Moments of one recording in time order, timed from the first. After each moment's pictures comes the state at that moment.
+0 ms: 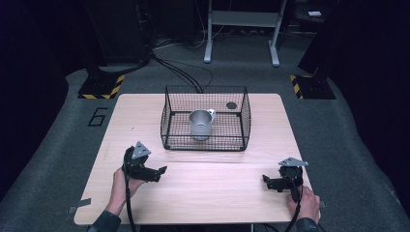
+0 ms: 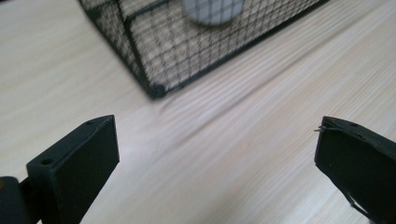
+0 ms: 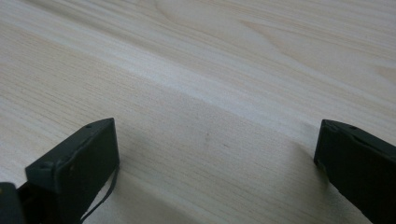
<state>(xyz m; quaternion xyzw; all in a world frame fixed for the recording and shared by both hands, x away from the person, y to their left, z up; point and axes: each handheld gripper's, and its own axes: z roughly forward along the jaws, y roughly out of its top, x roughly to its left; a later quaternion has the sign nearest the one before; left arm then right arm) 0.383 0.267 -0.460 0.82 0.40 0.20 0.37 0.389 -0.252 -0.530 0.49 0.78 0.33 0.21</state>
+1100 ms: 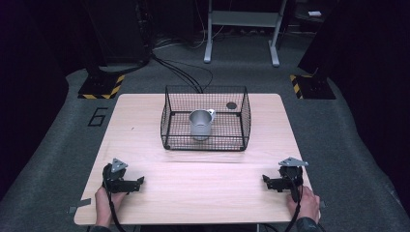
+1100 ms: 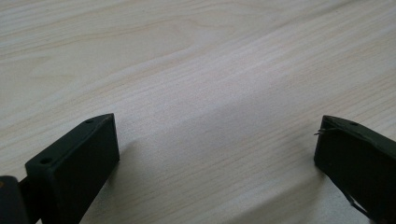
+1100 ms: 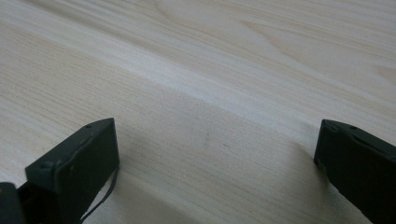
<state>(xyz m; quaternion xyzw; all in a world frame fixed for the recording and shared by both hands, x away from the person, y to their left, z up) 0.371 0.338 -0.532 0.77 0.51 0.22 0.33 0.389 -0.252 -0.530 0.49 0.78 0.33 0.21</state>
